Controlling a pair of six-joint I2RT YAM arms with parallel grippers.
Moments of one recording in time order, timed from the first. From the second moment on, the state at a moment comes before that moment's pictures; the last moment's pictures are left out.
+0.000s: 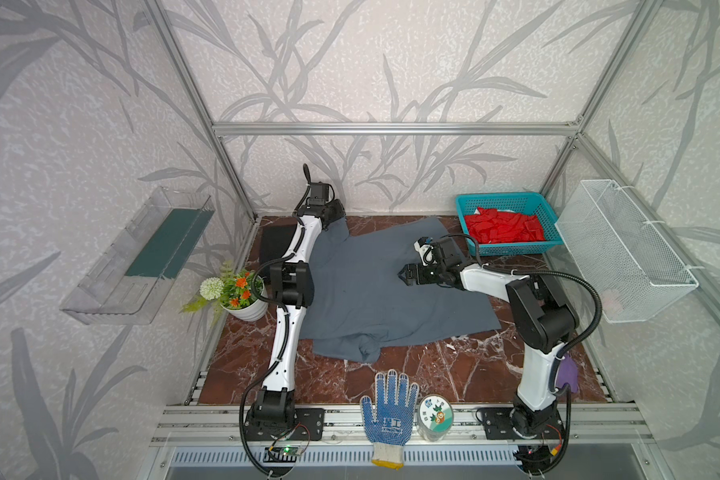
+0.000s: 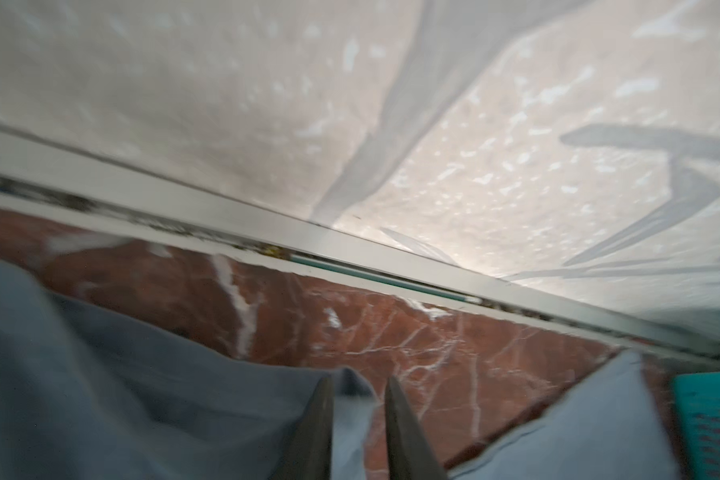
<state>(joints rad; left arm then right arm) -0.08 2.78 2.73 -0.63 0.22 -0.45 0.43 1.96 1.20 -0.06 -0.32 0.31</state>
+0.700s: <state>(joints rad) -0.12 1.71 1.18 -0.77 0.03 -0.47 0.44 1.87 1.18 -0.34 -0.23 0.29</state>
